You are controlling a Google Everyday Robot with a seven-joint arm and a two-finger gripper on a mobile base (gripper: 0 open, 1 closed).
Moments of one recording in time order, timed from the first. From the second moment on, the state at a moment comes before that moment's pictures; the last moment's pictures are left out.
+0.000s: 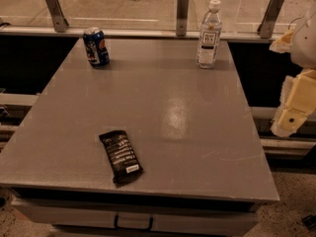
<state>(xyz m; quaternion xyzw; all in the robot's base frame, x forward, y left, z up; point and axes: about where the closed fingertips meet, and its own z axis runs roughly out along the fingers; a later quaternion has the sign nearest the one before) 0.438 -0.217 0.976 -0.60 0.78 -0.03 0.16</state>
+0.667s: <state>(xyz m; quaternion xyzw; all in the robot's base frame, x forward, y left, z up) 0.445 -0.215 0.974 -0.60 0.78 -0.02 0.17</state>
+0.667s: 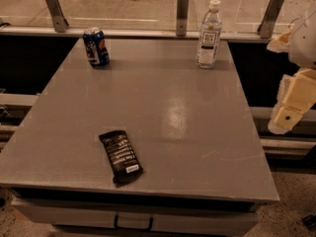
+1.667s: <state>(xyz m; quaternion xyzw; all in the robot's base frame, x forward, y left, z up) 0.608 -0.092 0.958 -0.63 0.69 0.10 0.36</state>
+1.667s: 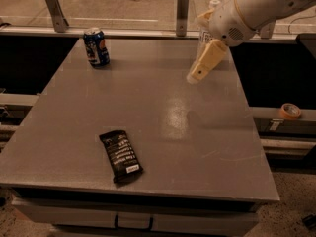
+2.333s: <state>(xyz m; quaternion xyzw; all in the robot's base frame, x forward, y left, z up) 0.616 -0.077 0.953 -0.62 0.69 0.11 0.36</state>
